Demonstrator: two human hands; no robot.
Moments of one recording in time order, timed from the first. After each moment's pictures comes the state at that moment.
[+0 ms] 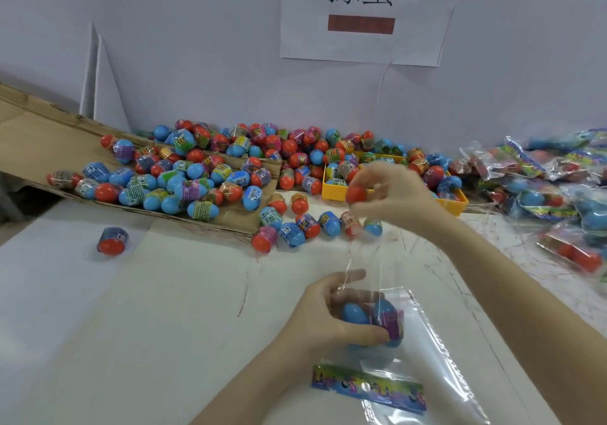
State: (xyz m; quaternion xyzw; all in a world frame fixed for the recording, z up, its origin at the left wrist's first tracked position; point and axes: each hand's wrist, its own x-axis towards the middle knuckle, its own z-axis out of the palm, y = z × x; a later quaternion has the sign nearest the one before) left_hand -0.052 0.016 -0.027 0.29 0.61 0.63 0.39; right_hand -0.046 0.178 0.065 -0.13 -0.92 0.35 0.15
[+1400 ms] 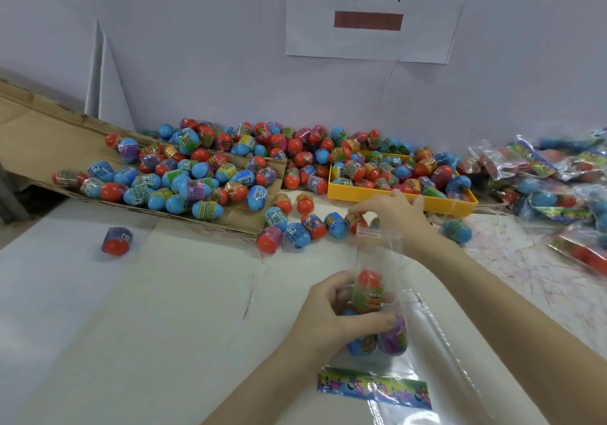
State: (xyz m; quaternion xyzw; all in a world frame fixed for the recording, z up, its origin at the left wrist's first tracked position) left_hand -0.044 0.015 -0.014 0.27 0.57 0.68 0.37; right_hand -0.063 0.204 0.014 -0.17 -0.98 -0.01 0.04
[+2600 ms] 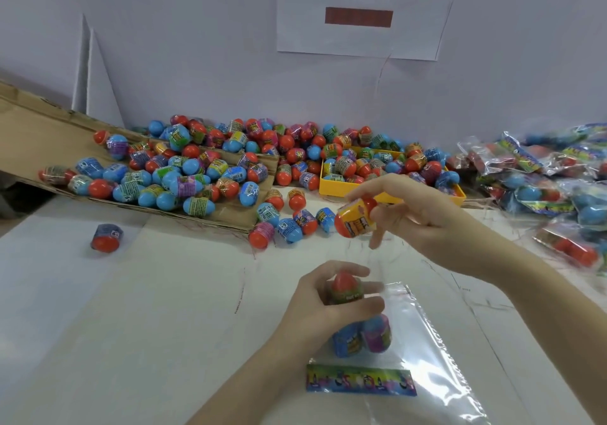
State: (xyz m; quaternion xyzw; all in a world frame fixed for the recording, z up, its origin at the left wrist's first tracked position) left_hand -0.045 0.016 -0.013 0.24 0.56 0.70 0.38; right_hand 0.014 0.146 0.091 0.01 -0.93 0.36 0.09
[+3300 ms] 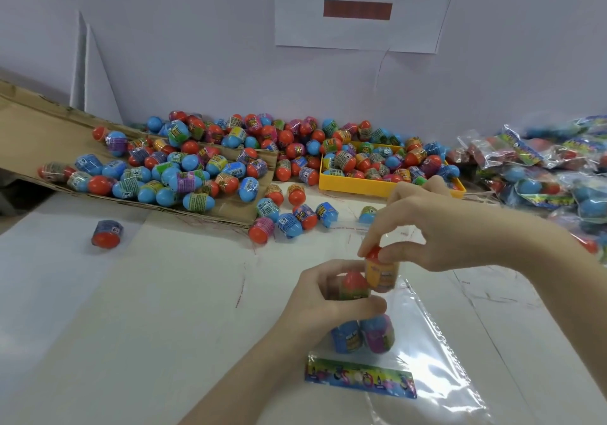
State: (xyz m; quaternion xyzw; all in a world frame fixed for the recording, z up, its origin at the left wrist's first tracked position) left_hand -0.047 0.015 -0.015 0.27 0.57 0.68 0.38; right_hand 0.014 0.151 0.103 -0.03 -0.99 0.07 -0.11
